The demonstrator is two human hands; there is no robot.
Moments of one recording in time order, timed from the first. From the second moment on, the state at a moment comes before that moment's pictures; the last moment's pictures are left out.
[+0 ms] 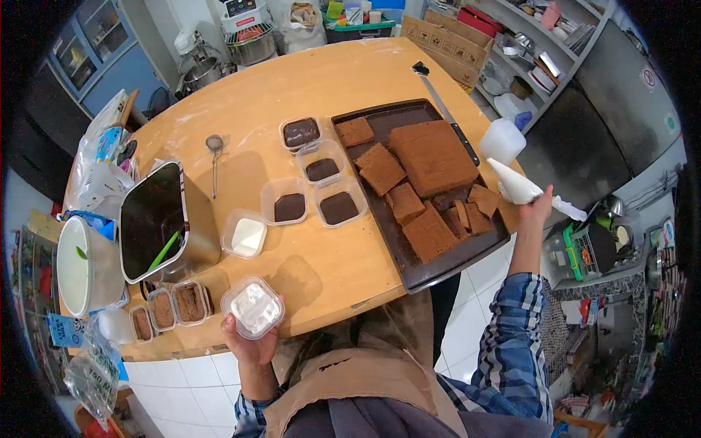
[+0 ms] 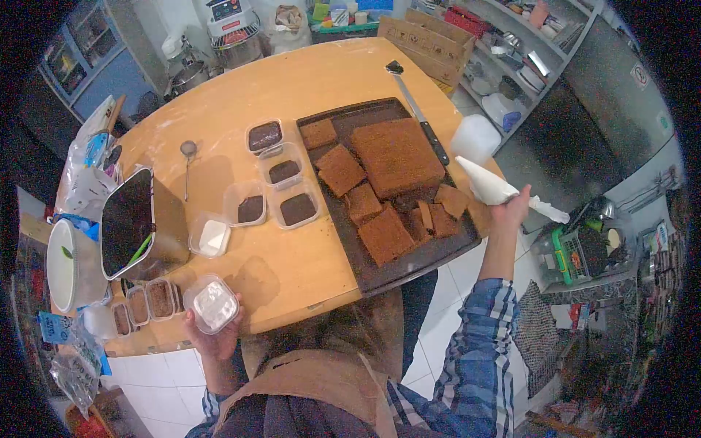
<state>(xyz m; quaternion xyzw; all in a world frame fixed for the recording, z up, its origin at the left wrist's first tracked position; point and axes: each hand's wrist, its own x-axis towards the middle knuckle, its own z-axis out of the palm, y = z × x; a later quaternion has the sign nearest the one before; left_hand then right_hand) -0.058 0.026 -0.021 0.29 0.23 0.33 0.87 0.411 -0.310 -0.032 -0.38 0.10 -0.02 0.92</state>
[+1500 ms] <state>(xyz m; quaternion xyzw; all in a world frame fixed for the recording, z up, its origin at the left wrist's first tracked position) -0.060 0.025 -0.023 0.27 0.24 0.32 0.87 0.098 -0.160 -0.012 -0.75 -0.38 0.03 0.54</state>
